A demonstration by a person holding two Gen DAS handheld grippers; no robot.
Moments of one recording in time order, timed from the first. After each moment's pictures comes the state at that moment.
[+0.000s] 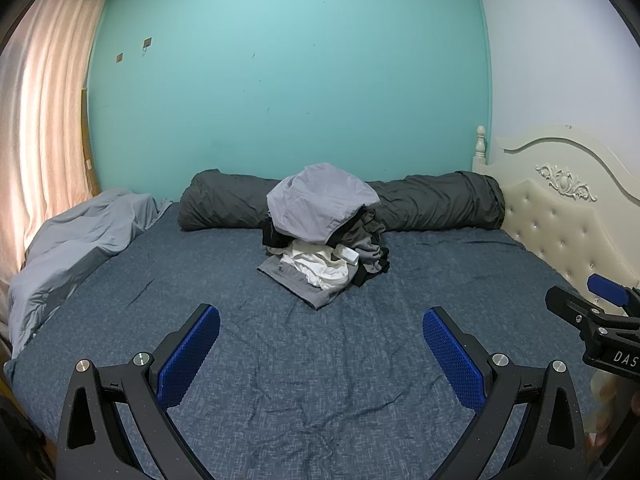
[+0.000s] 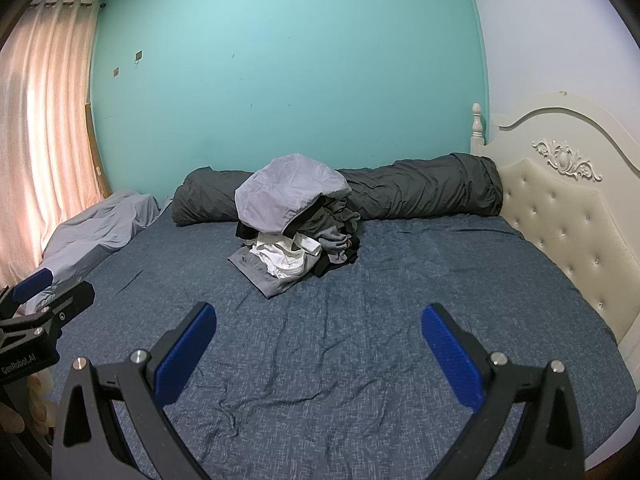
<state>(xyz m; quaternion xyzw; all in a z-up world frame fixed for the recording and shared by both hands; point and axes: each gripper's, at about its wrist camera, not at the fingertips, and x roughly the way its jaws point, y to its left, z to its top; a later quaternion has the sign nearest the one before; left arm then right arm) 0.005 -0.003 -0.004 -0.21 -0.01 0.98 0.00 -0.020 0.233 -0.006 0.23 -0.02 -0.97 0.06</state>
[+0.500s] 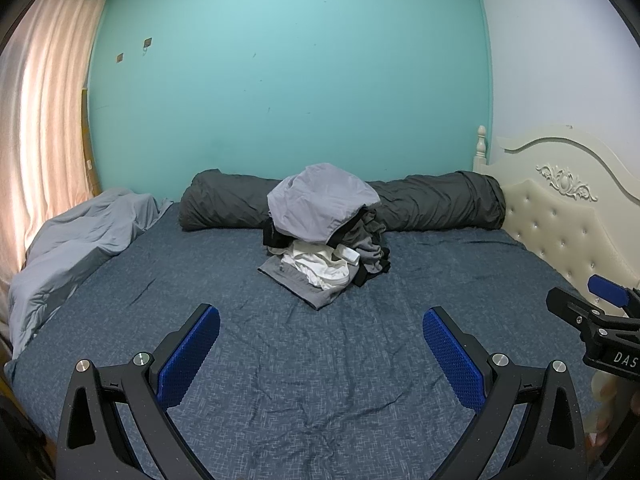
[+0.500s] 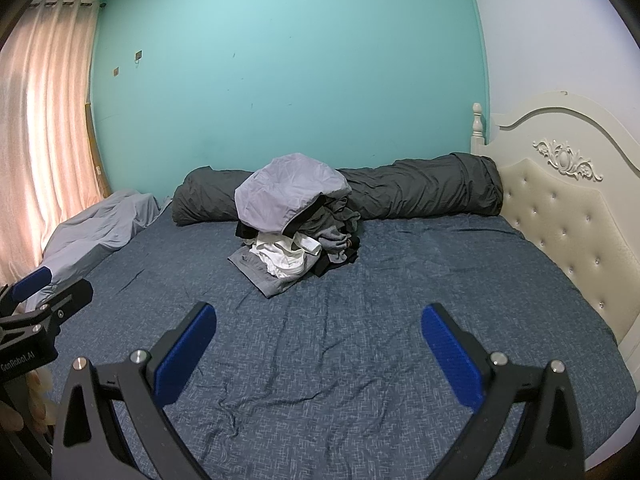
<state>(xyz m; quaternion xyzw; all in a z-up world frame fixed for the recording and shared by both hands) 0.004 -0.004 -0.004 -0.21 -0.01 0.98 0.00 -0.021 0.231 -0.005 0.23 -0.02 -0.97 0.06</state>
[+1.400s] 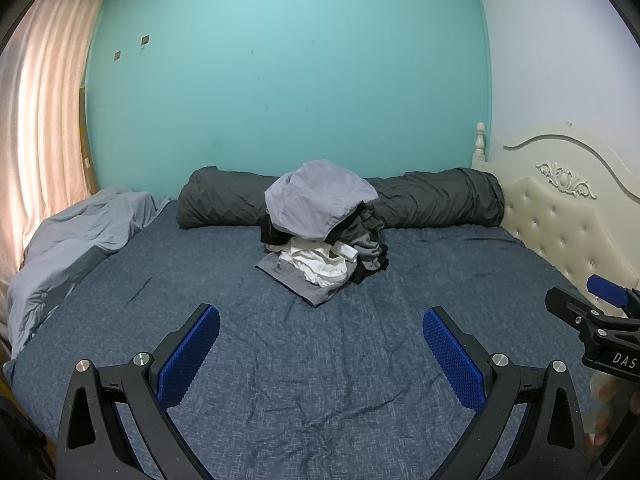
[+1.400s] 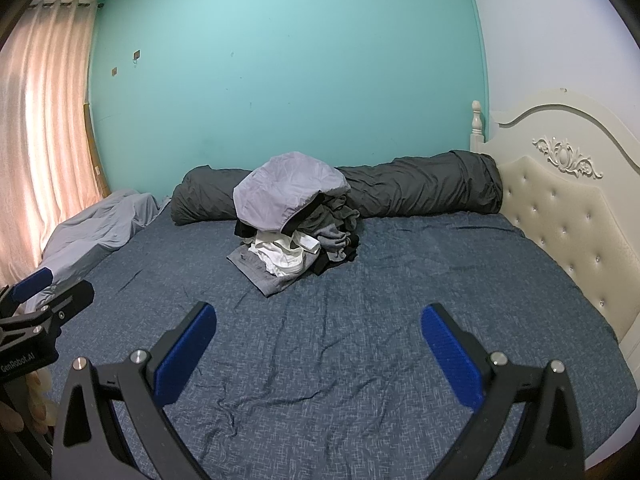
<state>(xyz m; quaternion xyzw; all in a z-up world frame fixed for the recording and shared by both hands) -0.003 -0.001 -0.007 -0.22 -0.01 0.98 0.00 -0.027 0.234 -0.008 0.24 -0.03 -0.97 0.05</state>
